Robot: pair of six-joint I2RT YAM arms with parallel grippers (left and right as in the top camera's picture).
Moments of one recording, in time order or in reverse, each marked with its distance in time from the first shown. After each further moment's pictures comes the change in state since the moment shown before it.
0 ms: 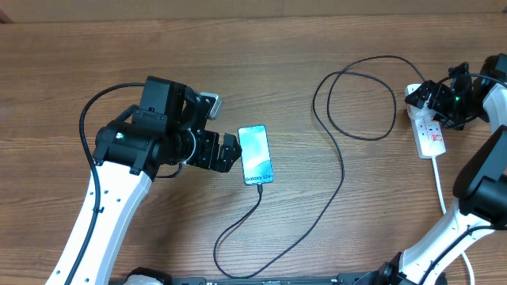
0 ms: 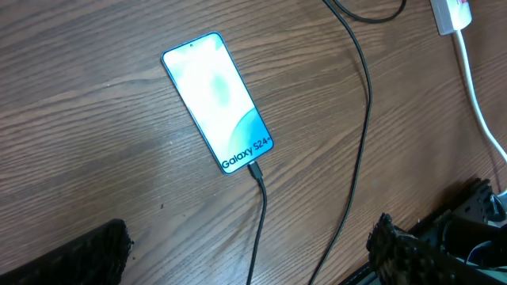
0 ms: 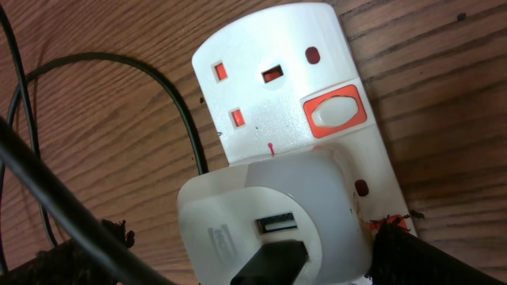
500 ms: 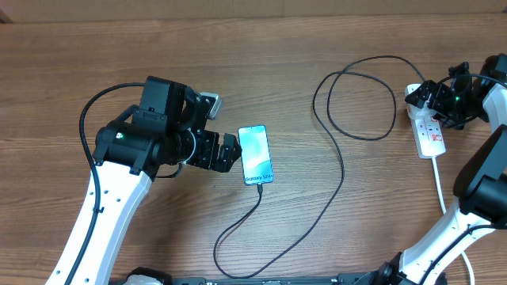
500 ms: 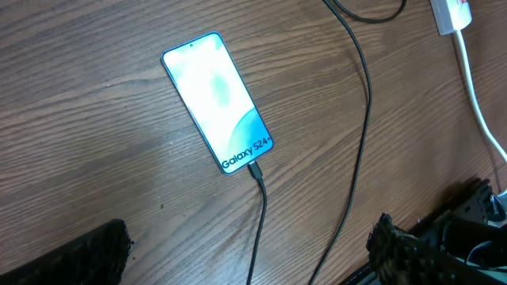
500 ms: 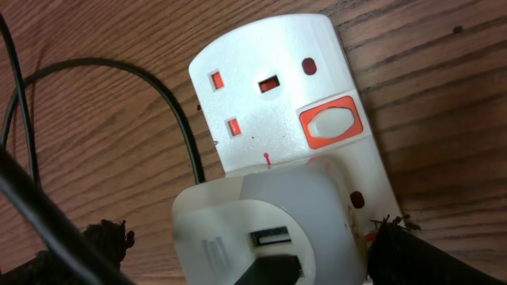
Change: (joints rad) left arm 0.000 0.000 0.000 0.000 0.000 0.000; right arm -0.001 0.011 0.000 0.011 -0.003 -0.009
